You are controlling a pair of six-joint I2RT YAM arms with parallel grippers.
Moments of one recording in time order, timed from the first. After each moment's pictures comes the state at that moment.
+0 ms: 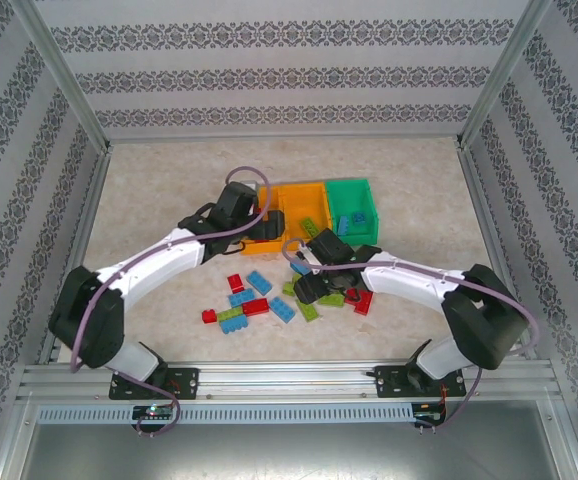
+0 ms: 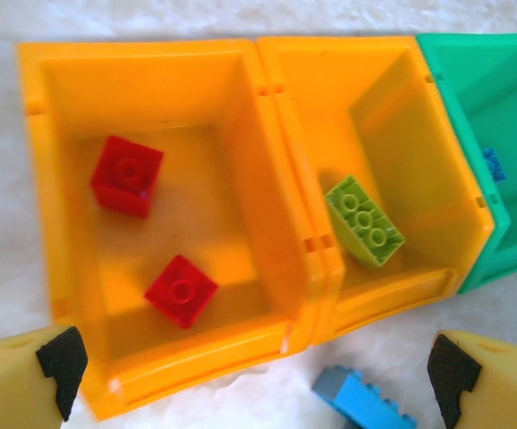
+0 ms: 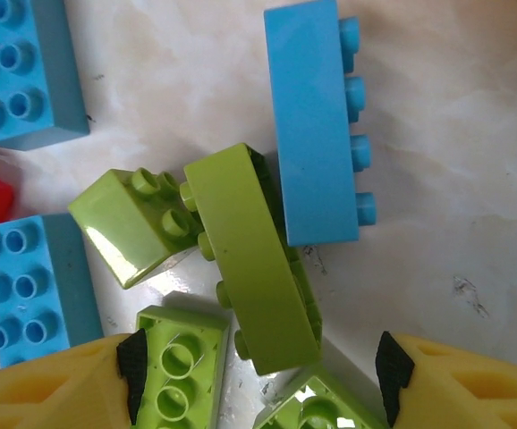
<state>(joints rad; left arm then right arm) -0.57 1.49 1.06 -0.34 -0.10 -0.51 0.75 1.51 0.83 -0.47 -0.11 0.22</state>
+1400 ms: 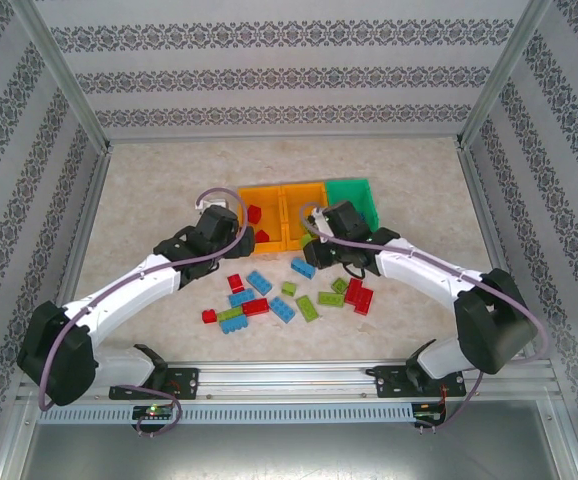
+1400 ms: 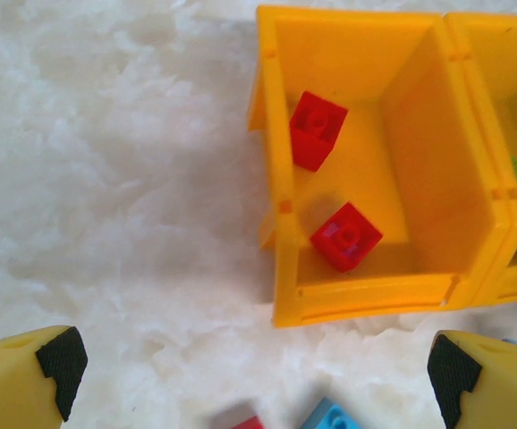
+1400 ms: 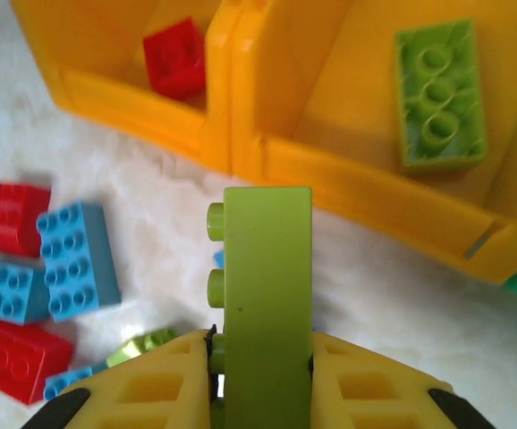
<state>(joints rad) -0.57 1.27 0.87 -0.45 -0.33 -0.55 0.59 1.45 0.91 -0.36 -0.18 0.27</state>
